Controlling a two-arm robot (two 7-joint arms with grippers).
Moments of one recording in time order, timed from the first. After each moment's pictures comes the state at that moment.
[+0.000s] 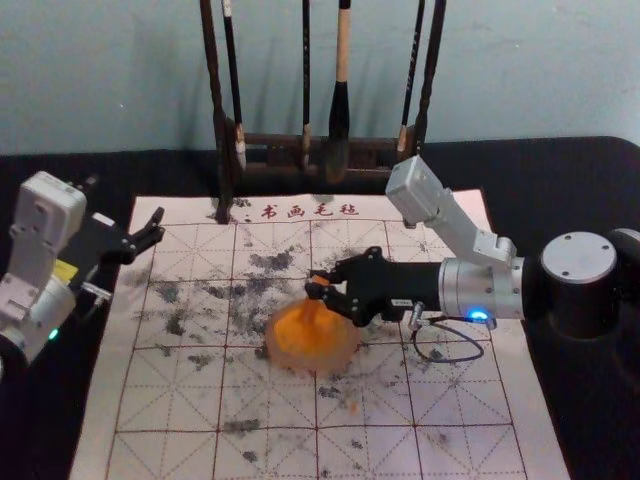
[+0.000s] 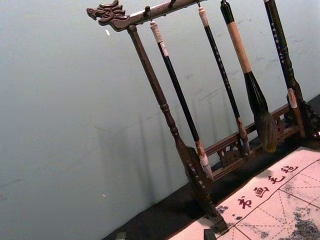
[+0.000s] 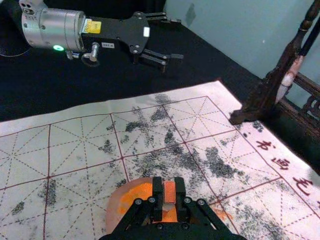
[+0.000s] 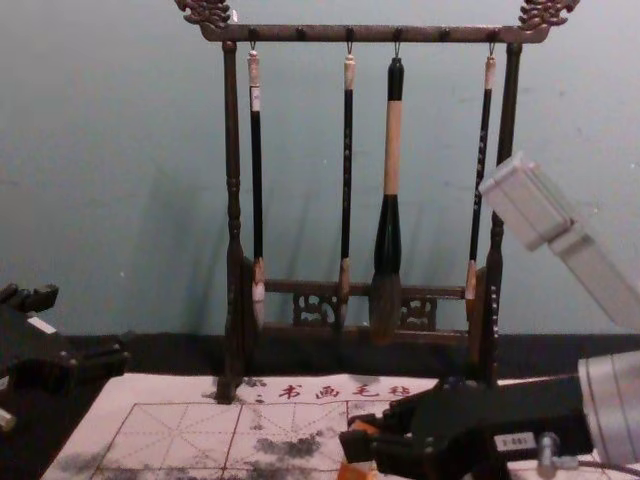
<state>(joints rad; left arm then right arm) -0.20 0.60 0.45 -1.41 -0.25 -0.12 0.03 0.53 0.46 -0.72 -1.25 0.38 0.12 0.75</state>
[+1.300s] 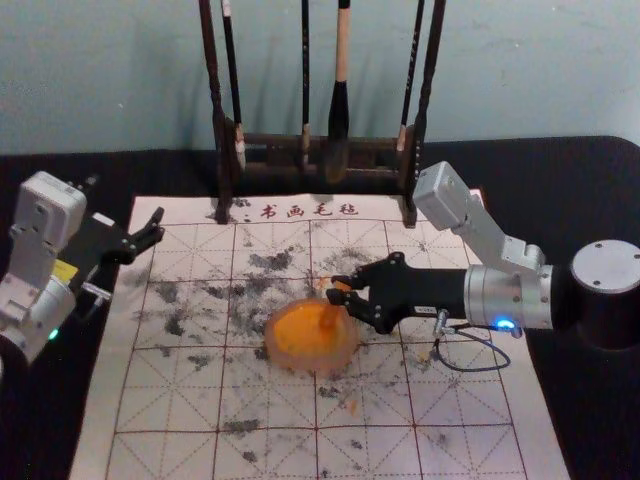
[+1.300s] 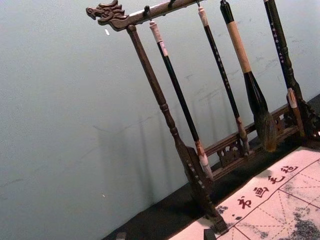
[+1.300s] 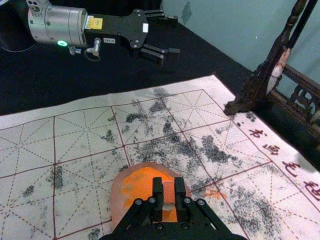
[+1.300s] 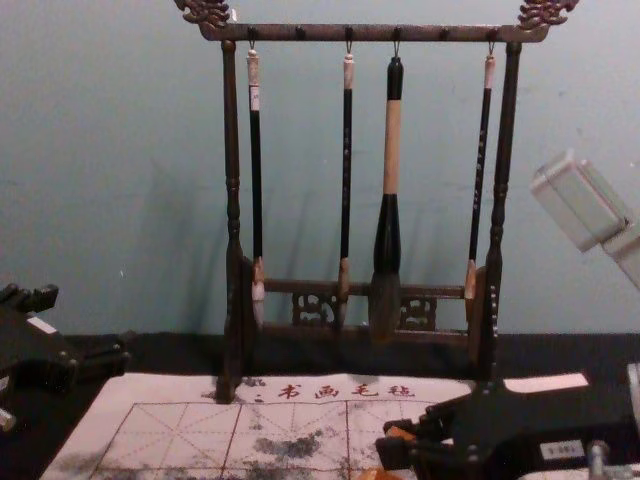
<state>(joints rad) -0.20 0.60 0.45 -1.41 -0.25 -0.12 0.03 0.48 0.52 -0.69 -1.33 0.39 0.13 0.75</state>
